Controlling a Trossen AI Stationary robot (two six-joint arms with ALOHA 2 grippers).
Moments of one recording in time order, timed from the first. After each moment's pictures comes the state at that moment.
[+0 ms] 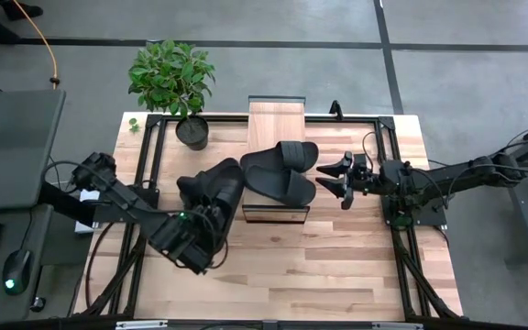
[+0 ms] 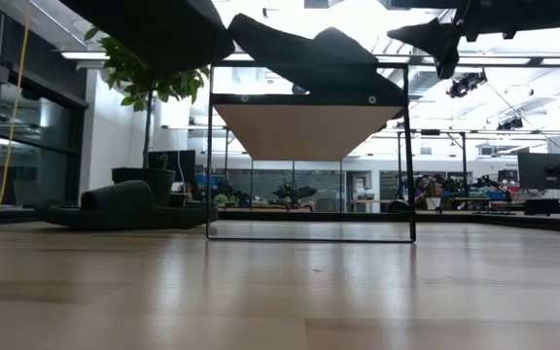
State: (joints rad) left arm -0.51 1.65 1.50 -1.57 -1.19 -0.71; right arm 0.09 0.79 0.40 0.43 0.26 0.38
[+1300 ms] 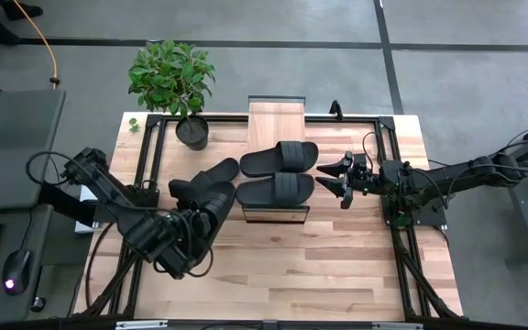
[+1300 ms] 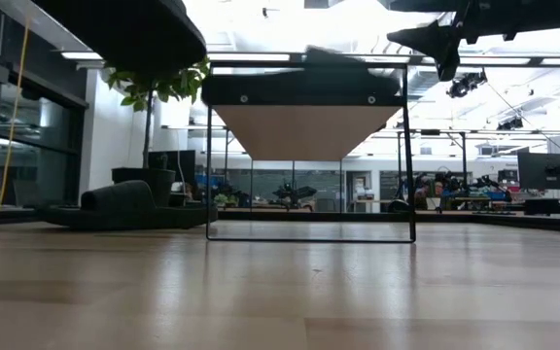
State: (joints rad) left arm -0.61 1.56 1.50 -1.57 -0.98 -0.64; right arm 0.09 0.79 0.40 0.42 0.28 0.39
